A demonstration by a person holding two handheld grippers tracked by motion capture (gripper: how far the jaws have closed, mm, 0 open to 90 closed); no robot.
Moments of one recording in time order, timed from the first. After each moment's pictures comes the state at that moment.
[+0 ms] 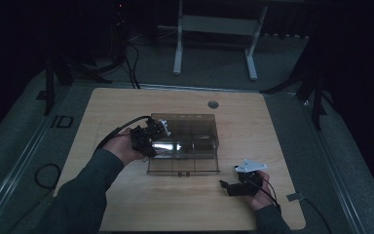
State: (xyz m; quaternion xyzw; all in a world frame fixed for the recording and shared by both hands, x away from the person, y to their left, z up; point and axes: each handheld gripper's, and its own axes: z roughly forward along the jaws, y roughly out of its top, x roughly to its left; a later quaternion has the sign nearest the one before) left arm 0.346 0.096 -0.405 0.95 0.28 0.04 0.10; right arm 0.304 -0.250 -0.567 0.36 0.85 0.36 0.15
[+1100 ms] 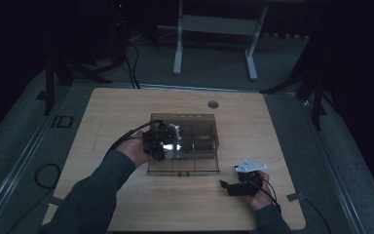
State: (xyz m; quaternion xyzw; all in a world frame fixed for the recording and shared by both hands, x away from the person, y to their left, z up) left arm 0.349 0.068 -0.421 0.96 0.26 0.04 0.08; right arm 0.304 -0.250 -0.567 0.35 0.85 0.36 0.15
